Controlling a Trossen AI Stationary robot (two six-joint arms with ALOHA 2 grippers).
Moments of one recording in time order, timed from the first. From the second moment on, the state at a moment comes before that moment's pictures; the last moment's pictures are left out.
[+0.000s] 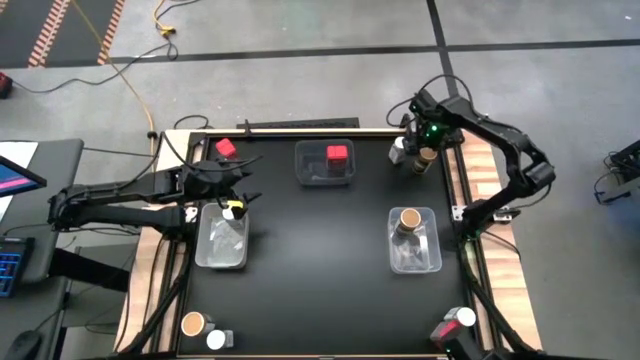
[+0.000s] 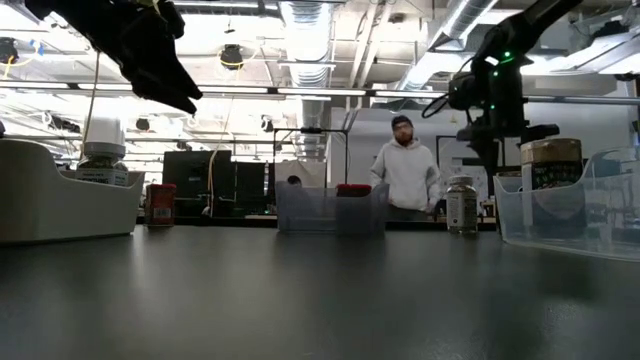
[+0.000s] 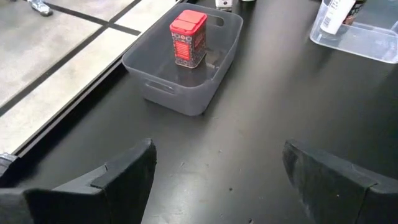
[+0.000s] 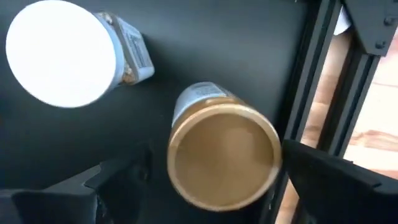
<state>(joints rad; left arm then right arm) 0.20 0.74 0.68 -0.48 -0.27 -0.14 -0.99 1.50 1.16 -1.12 0.13 0.38</state>
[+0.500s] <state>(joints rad) 0.20 0.74 0.68 -0.48 -0.27 -0.13 -1.01 1.53 1.15 -1.09 0.13 0.41</state>
